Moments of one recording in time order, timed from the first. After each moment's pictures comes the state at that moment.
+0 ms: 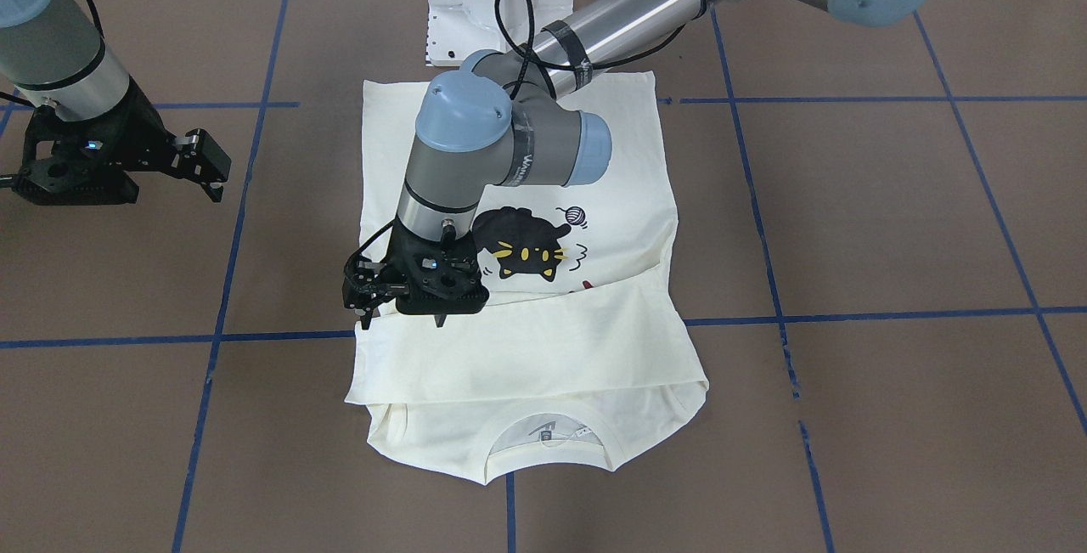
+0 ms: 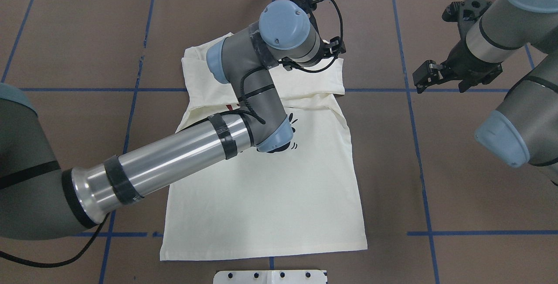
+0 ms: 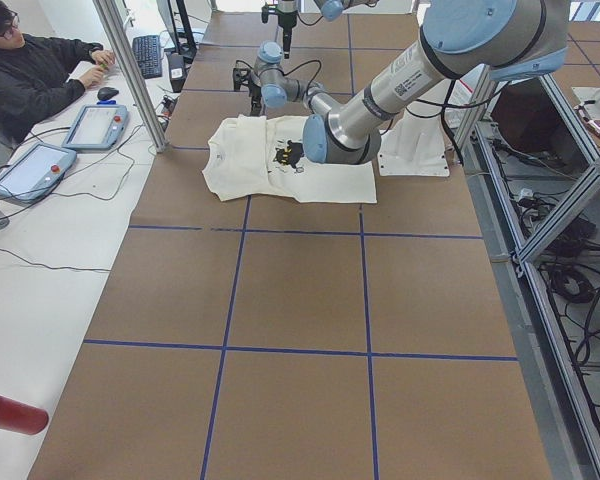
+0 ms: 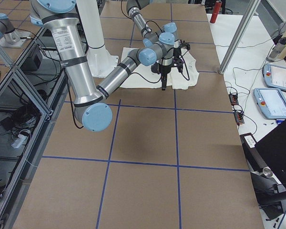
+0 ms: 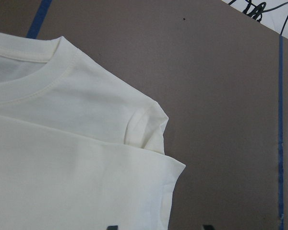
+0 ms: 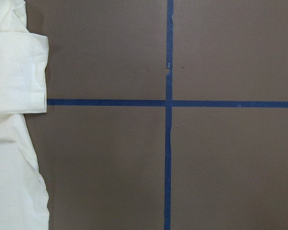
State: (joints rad) left arm -0.60 -2.71 -0.97 -2.22 -1.76 -1.43; right arm 0.94 -1.25 2.01 -1.80 2.11 0.80
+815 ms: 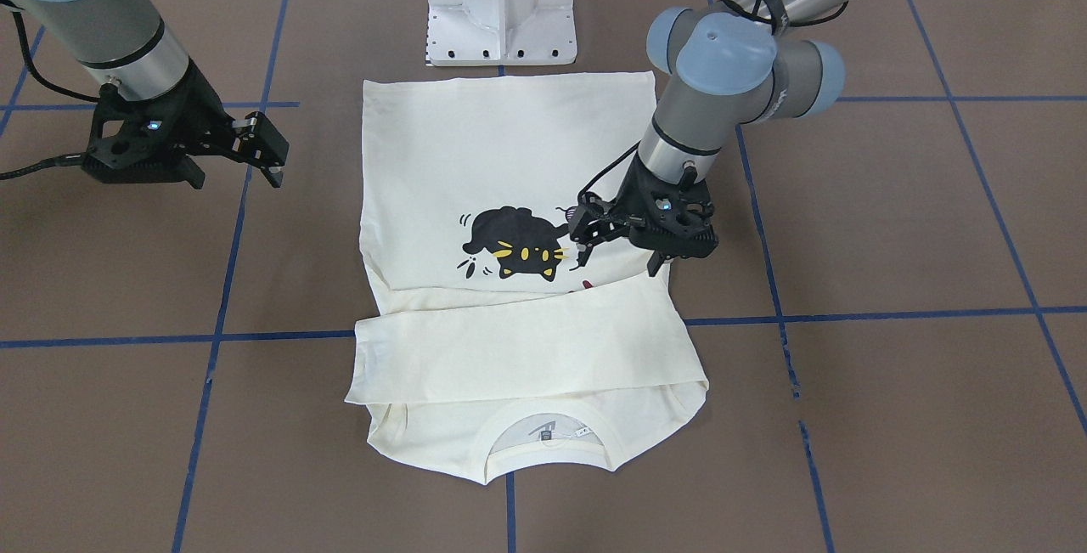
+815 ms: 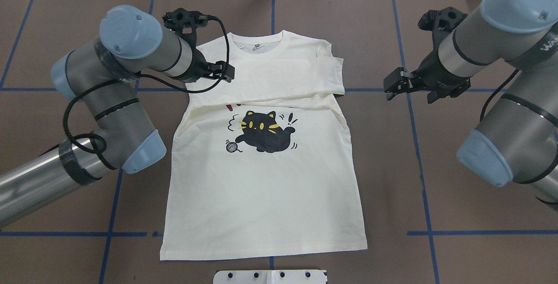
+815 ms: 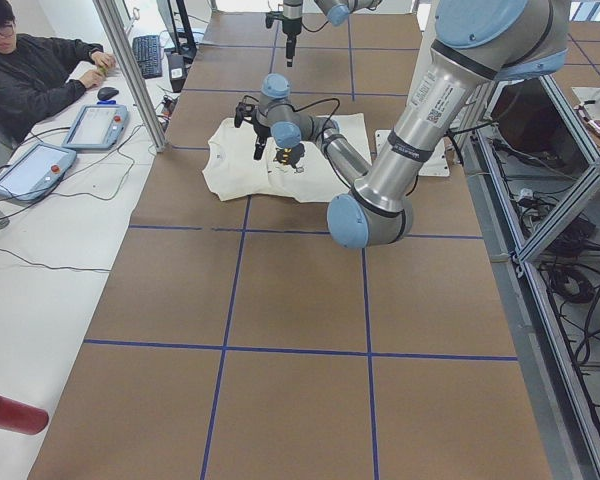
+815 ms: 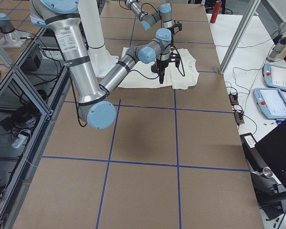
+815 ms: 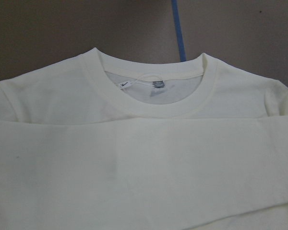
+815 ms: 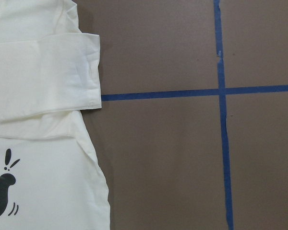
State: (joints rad) left arm -0.71 -2.16 -1.66 -1.87 -1.89 -1.05; right arm 0.83 -1.24 2.03 -1.67 2.09 1.03
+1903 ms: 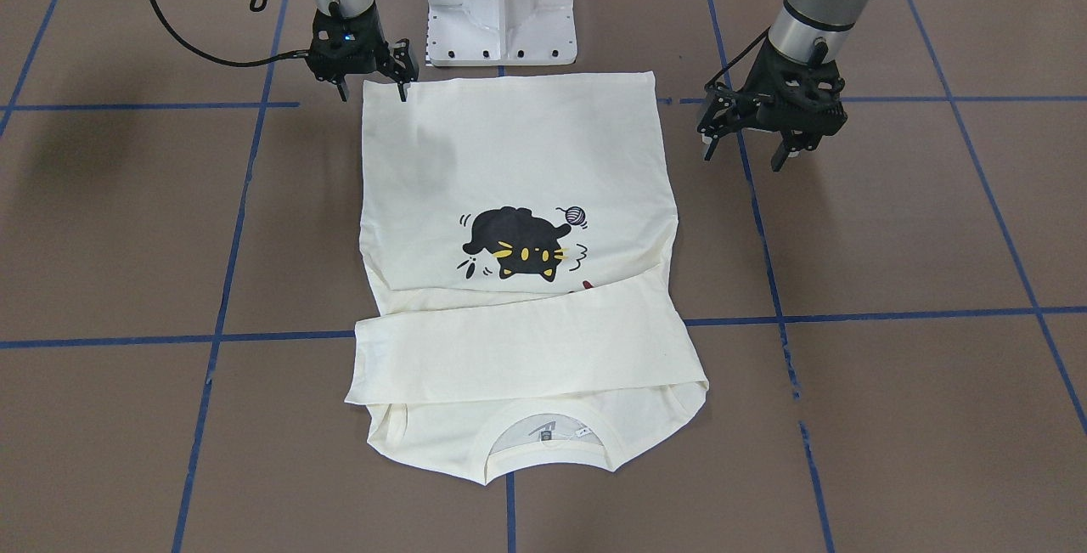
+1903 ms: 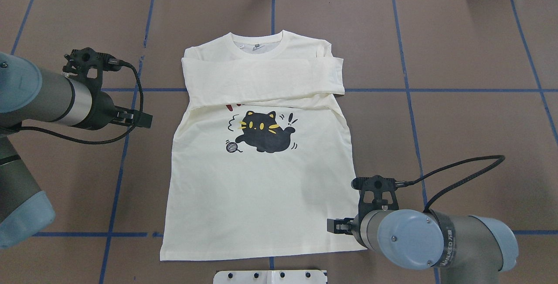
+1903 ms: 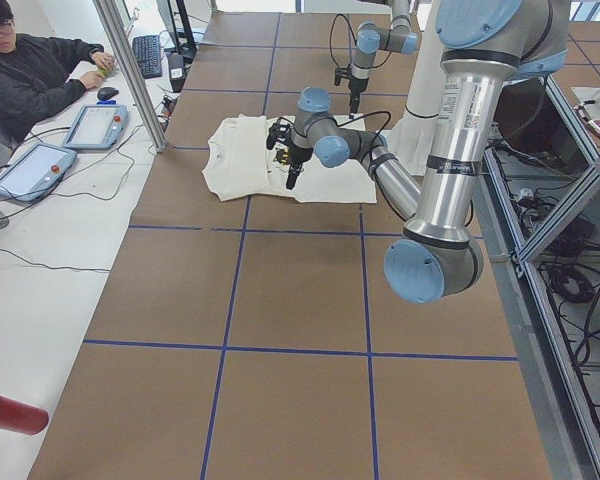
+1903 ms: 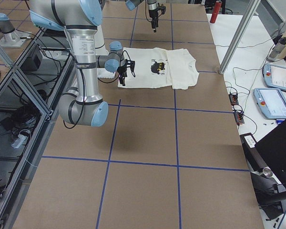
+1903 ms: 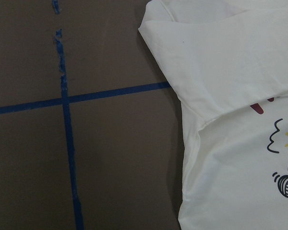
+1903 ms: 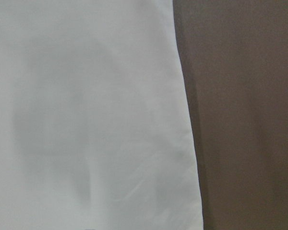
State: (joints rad) left arm -0.70 -1.76 -2.08 -1.75 -1.89 -0.95; right arm 0.13 -1.38 2.08 -1.49 1.55 1.53
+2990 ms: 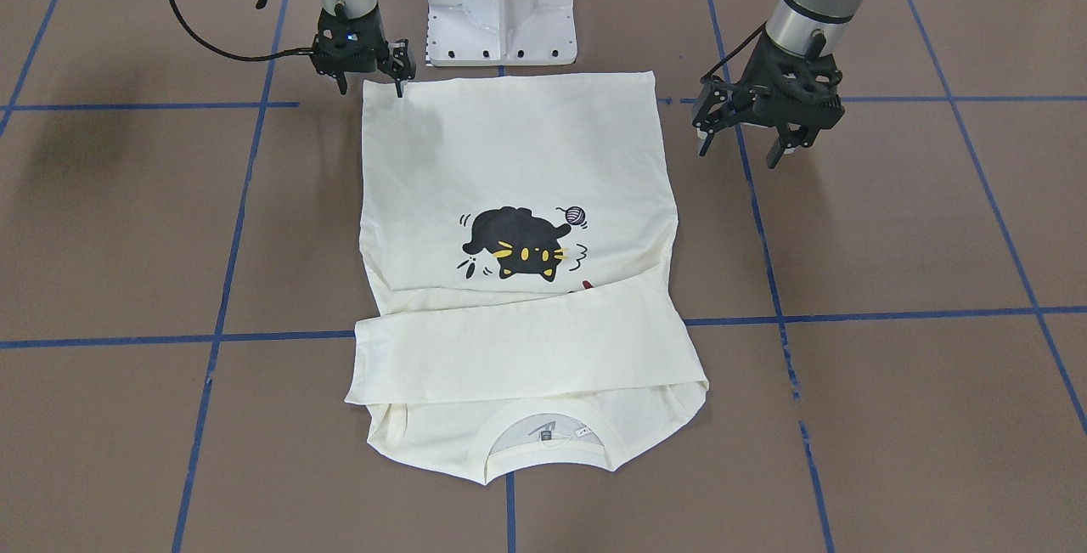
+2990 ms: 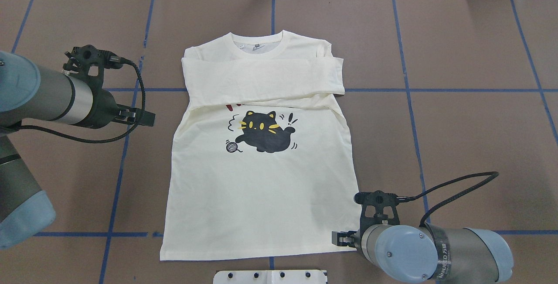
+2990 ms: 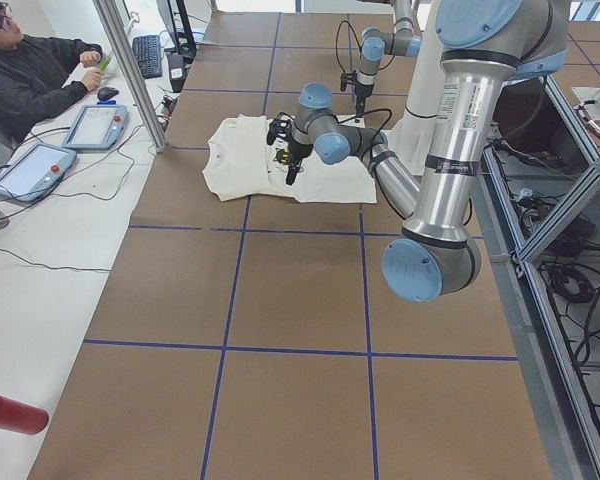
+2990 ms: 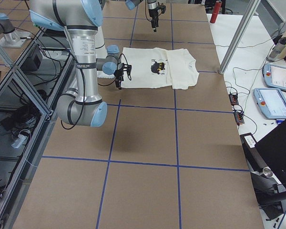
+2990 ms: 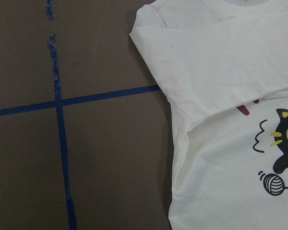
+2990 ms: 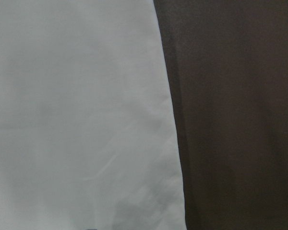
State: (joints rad) left arm -0.70 -1.77 -2.09 -1.75 -1.89 -0.94; right arm 0.10 -1.40 2.06 -1.49 1.55 1.57
